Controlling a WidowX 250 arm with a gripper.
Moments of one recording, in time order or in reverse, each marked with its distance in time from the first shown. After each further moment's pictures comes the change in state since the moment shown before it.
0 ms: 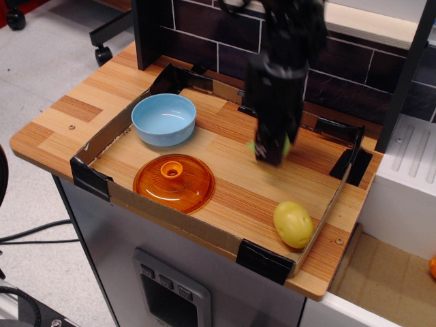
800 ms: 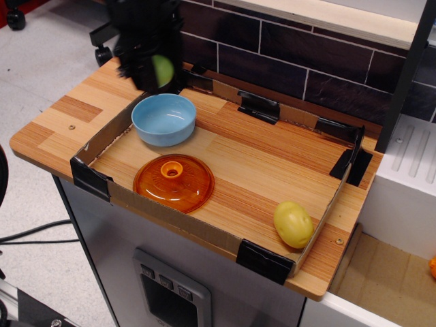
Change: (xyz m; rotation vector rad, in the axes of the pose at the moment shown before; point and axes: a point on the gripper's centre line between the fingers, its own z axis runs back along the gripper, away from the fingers) arm 0.137 0.012 0.035 -0.056 0.018 -0.069
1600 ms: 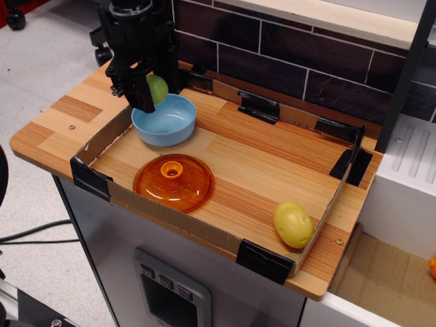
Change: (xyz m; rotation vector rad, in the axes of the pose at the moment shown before) arm -0.003 0.003 -0.018 0.034 0.022 -0.041
